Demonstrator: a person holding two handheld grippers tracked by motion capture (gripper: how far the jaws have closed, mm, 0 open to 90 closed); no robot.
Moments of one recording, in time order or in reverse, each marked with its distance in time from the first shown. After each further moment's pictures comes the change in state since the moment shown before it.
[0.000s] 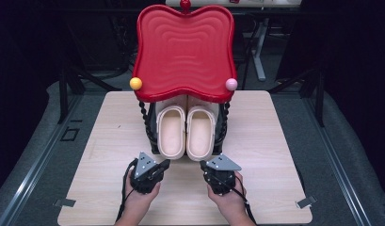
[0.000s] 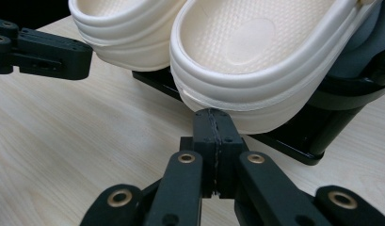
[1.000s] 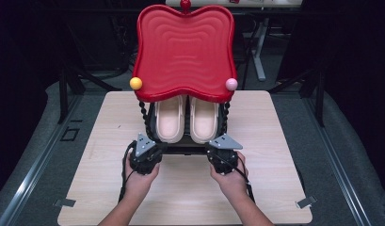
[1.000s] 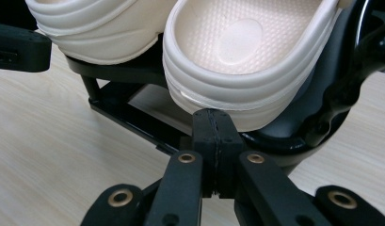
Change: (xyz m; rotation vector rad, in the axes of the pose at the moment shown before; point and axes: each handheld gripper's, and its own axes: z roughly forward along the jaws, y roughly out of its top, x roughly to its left) left arm 0.023 0.040 0.020 -0.014 0.064 -0.005; right arm -0.029 0.040 0.018 -0.007 -0.087 -0.010
